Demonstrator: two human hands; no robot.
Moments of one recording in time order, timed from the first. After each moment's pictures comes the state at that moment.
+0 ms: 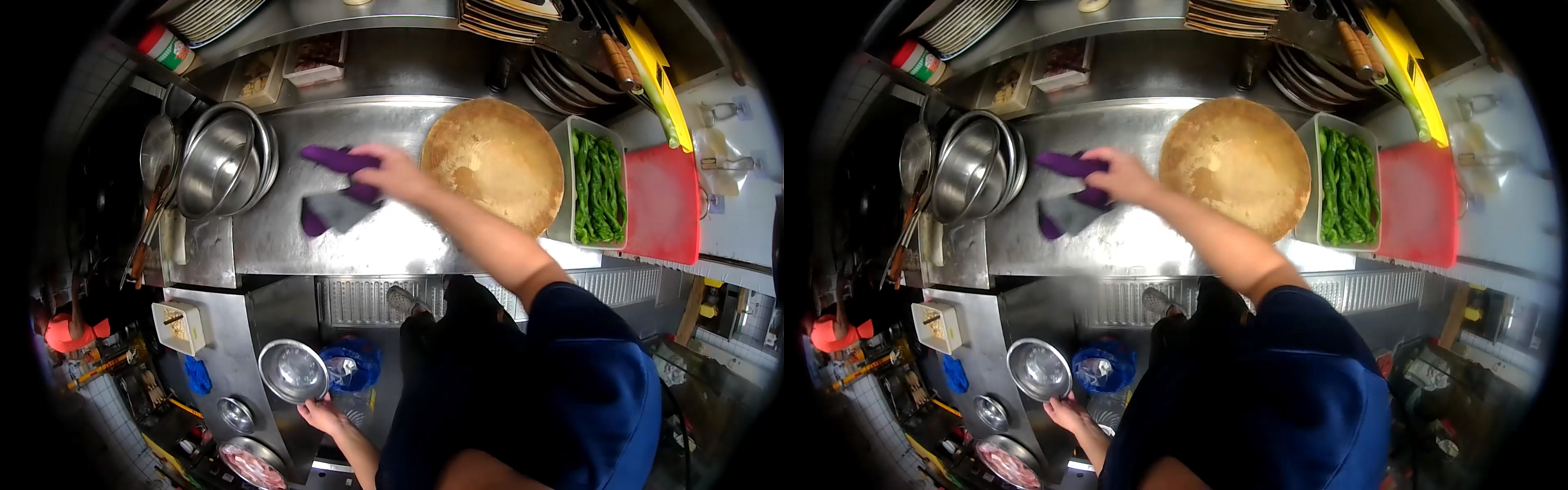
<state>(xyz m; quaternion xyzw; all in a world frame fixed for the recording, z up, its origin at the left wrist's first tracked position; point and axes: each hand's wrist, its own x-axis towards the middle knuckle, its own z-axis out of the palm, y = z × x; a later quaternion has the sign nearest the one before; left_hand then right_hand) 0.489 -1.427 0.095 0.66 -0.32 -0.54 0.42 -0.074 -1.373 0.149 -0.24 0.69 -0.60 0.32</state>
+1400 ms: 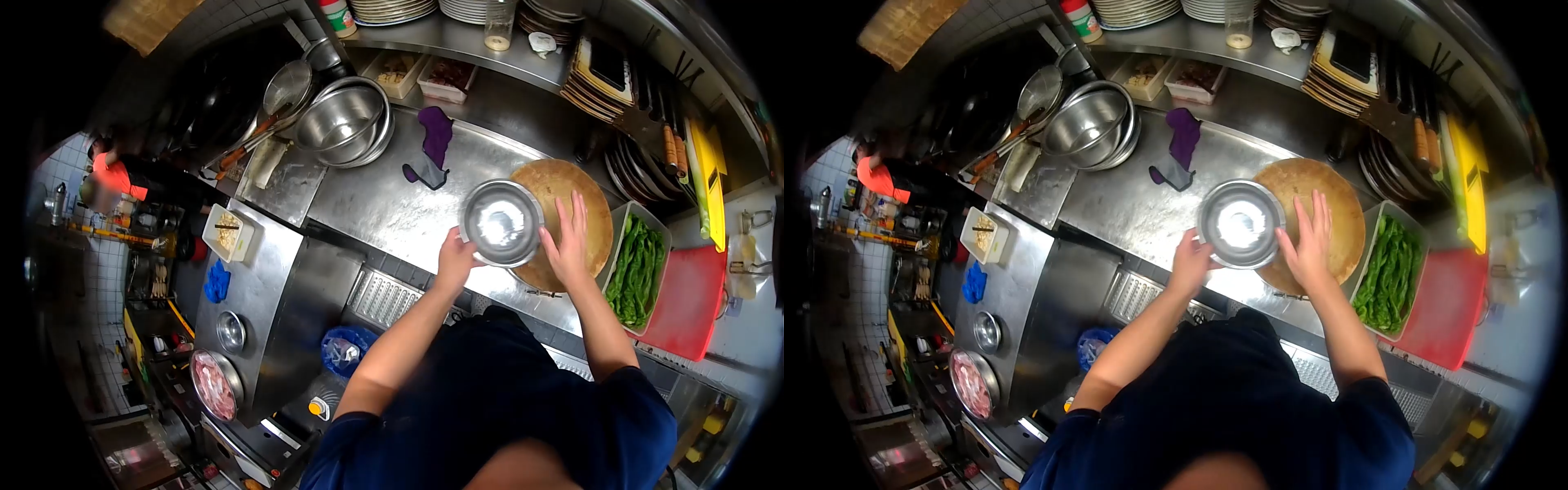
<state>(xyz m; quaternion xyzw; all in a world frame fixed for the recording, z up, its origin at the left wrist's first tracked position) 0.108 -1.340 0.142 0.34 -0.48 -0.79 0.16 -0.062 -1.161 0.187 -0.42 0.86 -0.29 -0.10</state>
